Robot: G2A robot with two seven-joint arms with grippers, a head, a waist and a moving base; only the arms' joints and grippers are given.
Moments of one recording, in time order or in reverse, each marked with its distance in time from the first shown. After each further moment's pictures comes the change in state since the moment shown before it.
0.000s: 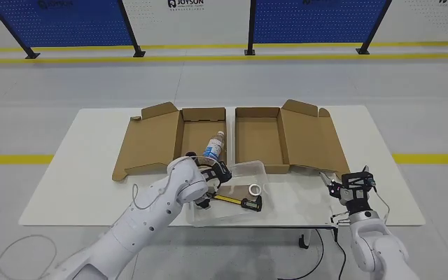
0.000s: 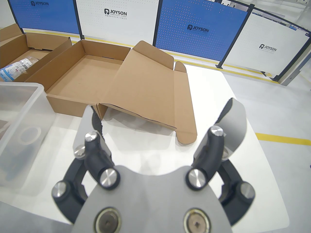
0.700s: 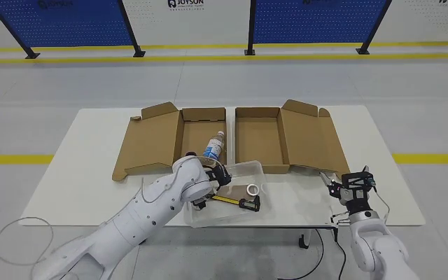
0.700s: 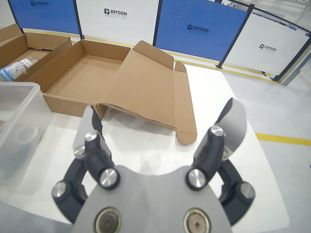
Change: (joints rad) left arm -0.112 0.030 0.165 0.061 -0.064 0.023 -0.023; right arm 0.000 0.000 0.000 0.000 0.000 0.000 0.000
